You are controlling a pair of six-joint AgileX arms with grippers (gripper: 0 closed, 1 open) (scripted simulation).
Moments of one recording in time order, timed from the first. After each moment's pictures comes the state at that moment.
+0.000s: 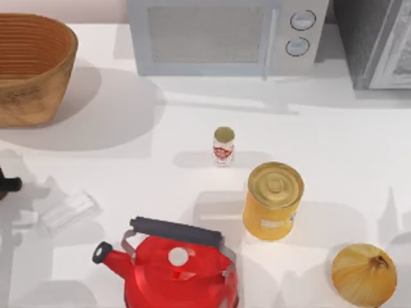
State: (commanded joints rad) left arm 0.28 1.94 0.23 1.48 0.31 0.08; right arm 0.00 0.00 0.00 0.00 0.00 0.00
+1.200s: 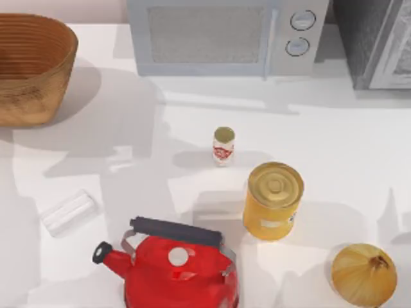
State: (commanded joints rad) left arm 0.29 1.53 1.11 0.20 0.22 0.04; right arm 0.00 0.00 0.00 0.00 0.00 0.00
